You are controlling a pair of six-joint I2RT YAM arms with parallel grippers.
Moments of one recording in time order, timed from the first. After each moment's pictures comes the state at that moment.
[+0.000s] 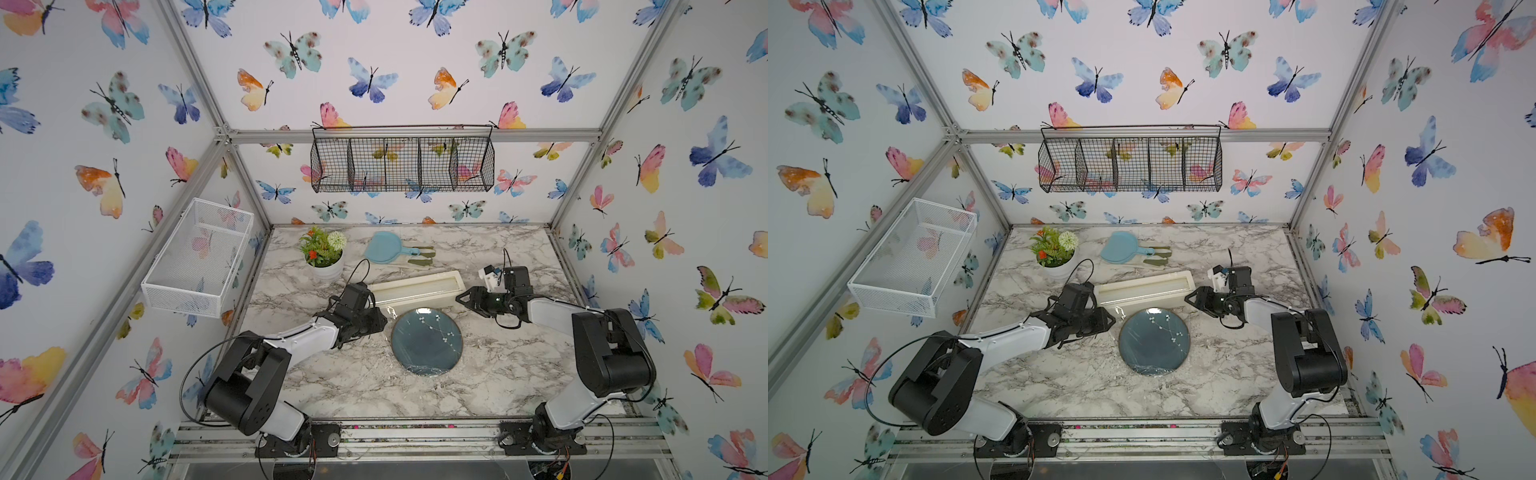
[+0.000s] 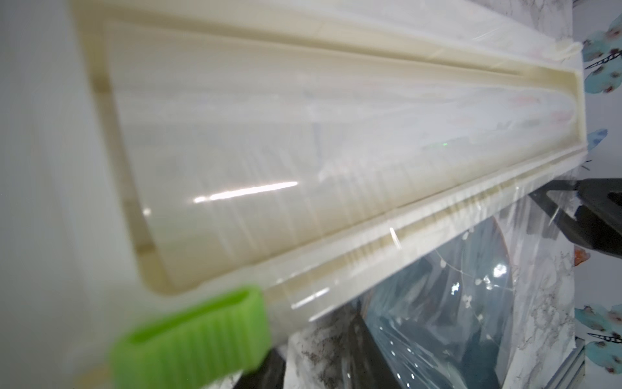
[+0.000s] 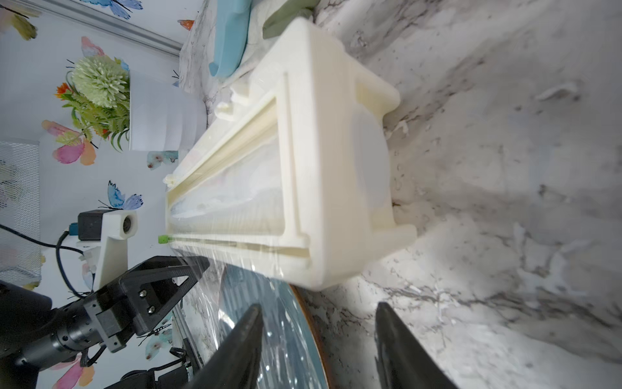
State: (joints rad) left arm -0.51 1.51 0.72 -0.09 0.22 -0.66; right arm 0.18 1.66 0.80 -0.02 -0.70 0.51
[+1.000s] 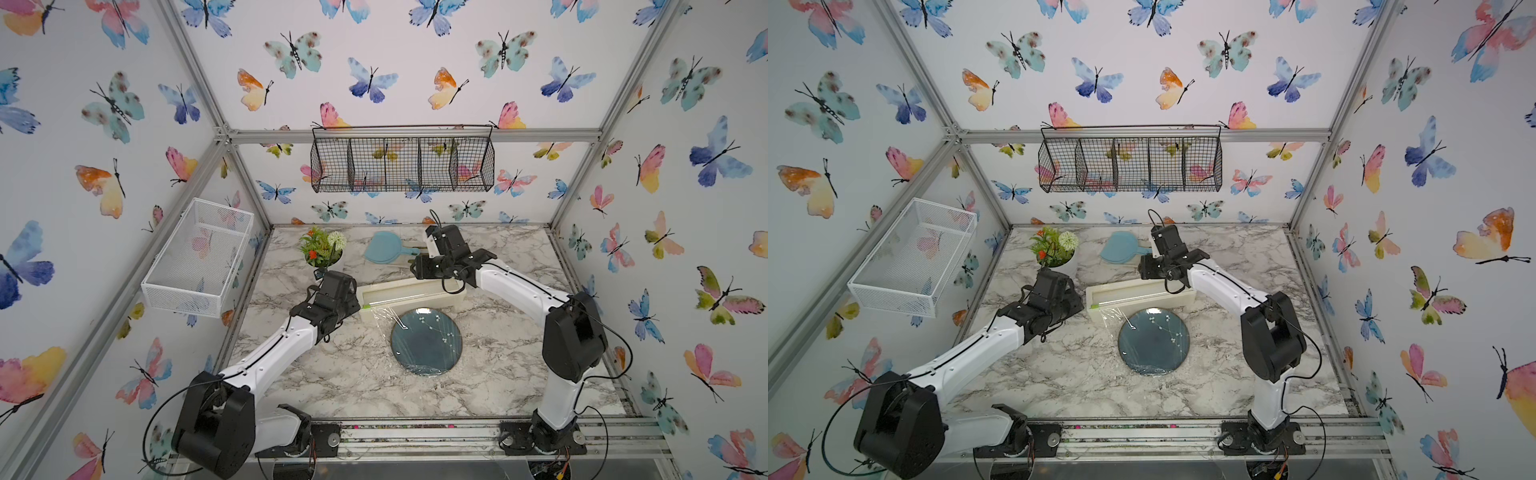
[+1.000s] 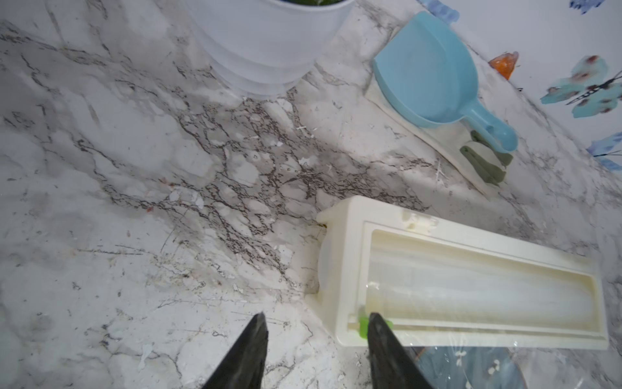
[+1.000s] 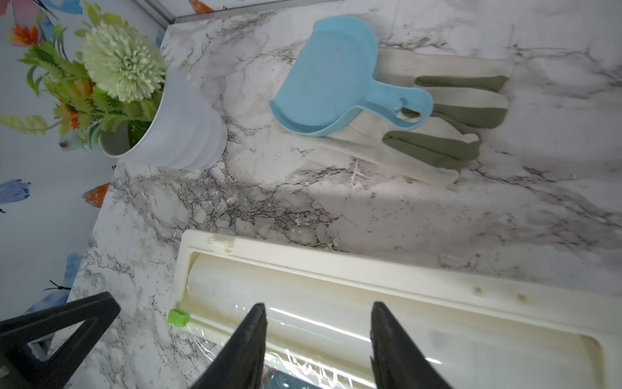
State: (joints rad) left arm -0.42 1.31 0.82 -0.39 -0.18 -0.81; right arm 0.68 1.89 1.56 -0.47 -0.10 0.41
